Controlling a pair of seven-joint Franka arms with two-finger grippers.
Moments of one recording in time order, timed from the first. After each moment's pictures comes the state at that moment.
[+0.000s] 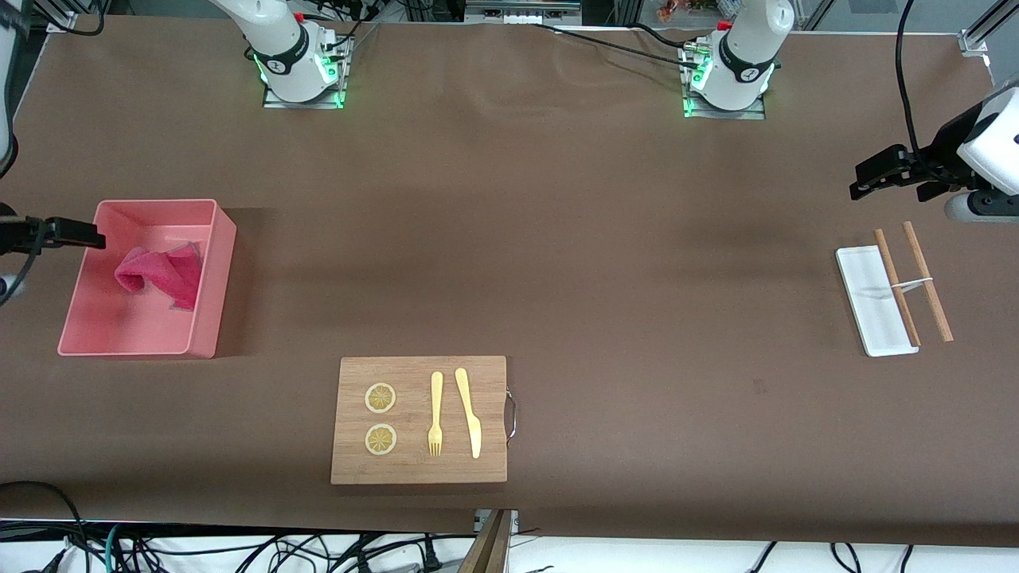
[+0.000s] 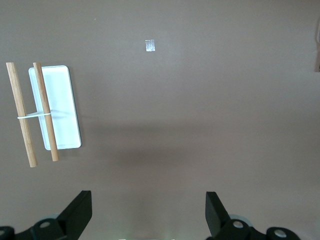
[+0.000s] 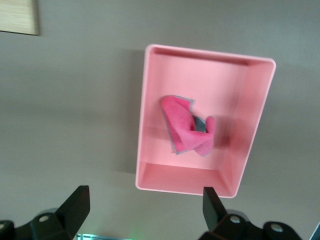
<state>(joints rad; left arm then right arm) 0.01 0.03 -0.02 -1.56 -0.06 1.49 -0.04 0.14 0.30 -0.33 -1.38 0.02 1.49 -0.34</state>
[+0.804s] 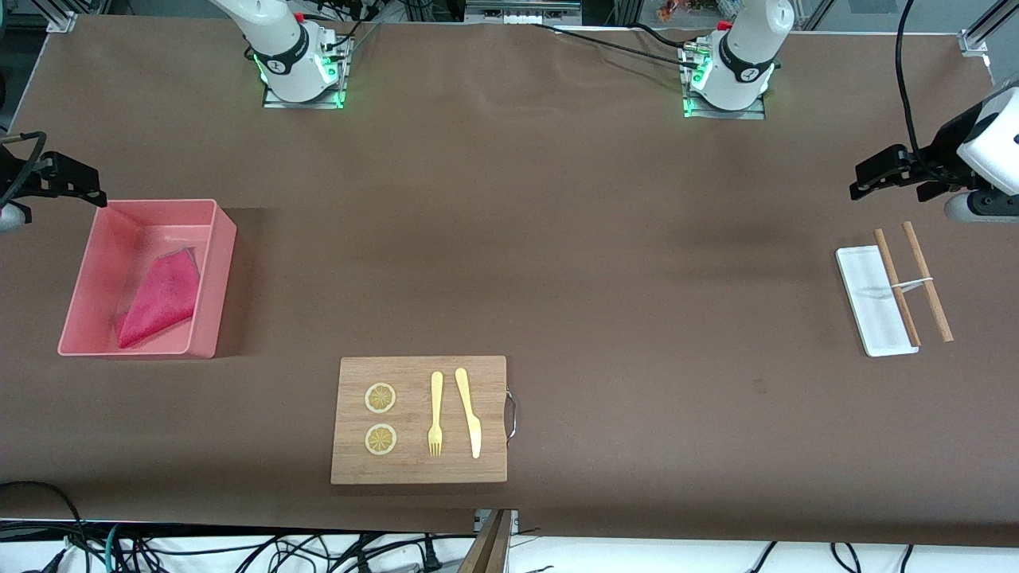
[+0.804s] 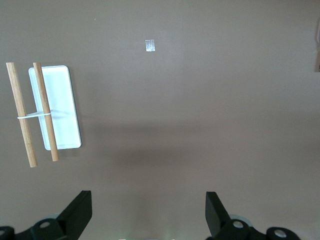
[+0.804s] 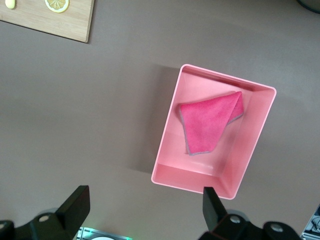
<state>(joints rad) 0.01 0.03 -0.02 -1.56 -0.06 1.49 -0.04 0.14 0.16 -0.20 -1.38 -0.02 1.44 -0.30</state>
